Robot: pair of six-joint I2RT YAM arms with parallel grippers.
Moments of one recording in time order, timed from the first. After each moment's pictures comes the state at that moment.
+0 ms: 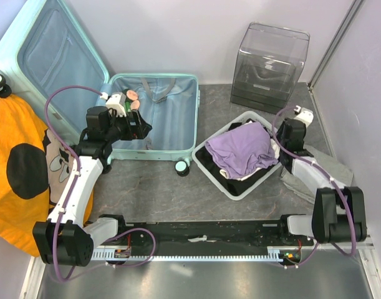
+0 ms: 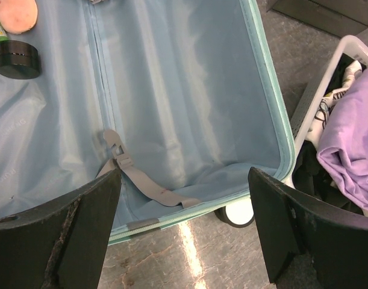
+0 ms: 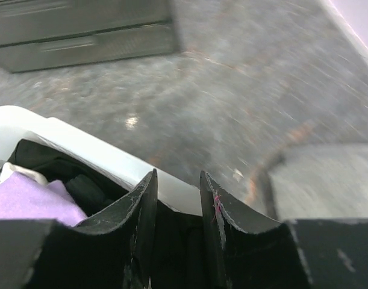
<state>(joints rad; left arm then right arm) -0.06 1.11 0.97 -0.33 0.35 -0.20 0.02 1.33 0.68 0.20 0.32 0.32</state>
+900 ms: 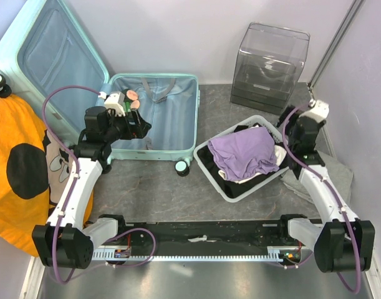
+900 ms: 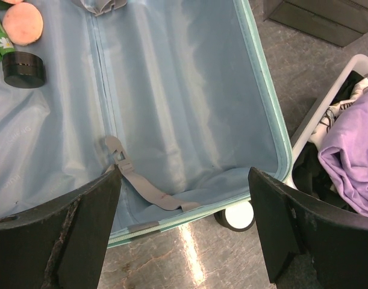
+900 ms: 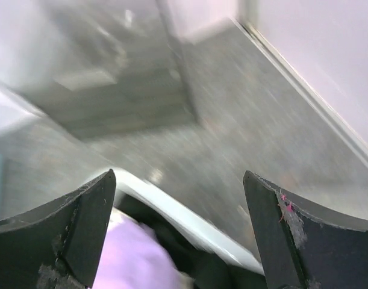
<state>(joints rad) -0.06 1.09 0.97 -0.32 0.34 -0.20 0.03 1.06 0.67 0.17 0.37 0.33</state>
